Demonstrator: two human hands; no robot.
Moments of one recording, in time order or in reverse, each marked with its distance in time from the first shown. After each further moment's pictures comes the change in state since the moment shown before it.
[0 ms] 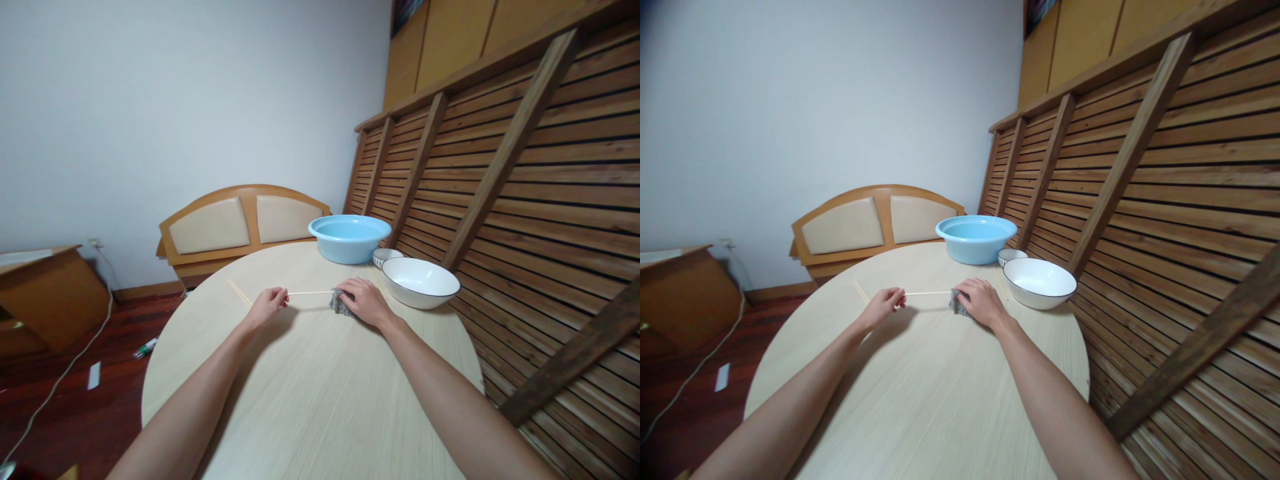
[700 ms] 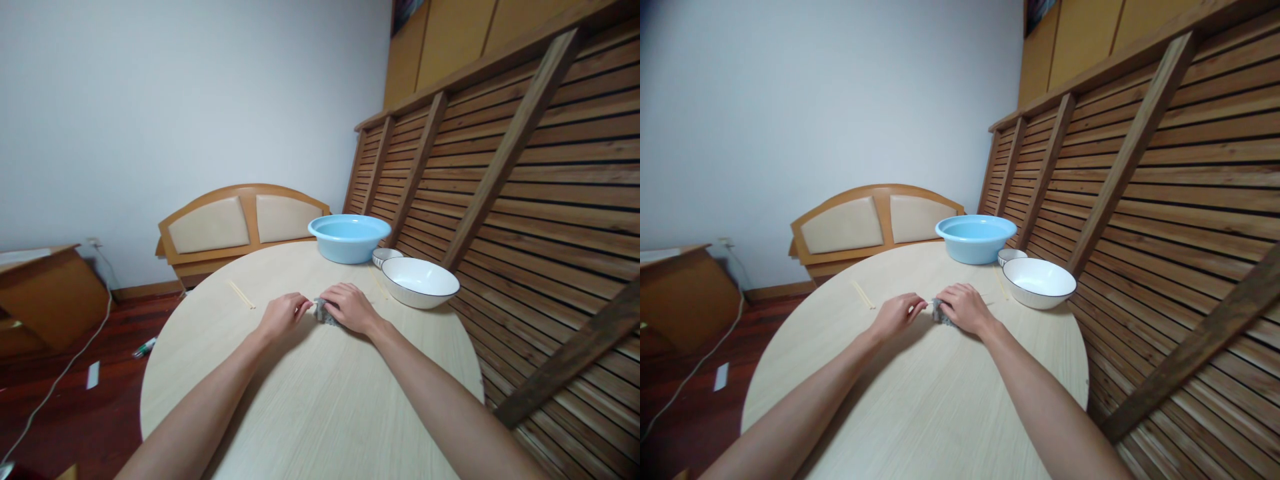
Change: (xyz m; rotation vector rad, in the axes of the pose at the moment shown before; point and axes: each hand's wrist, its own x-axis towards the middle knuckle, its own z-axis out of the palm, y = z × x) left_hand -0.023 0.033 0.036 0.607 0.012 0.385; right_hand 0.006 -0.036 0.009 -0.007 -0.081 -0.158
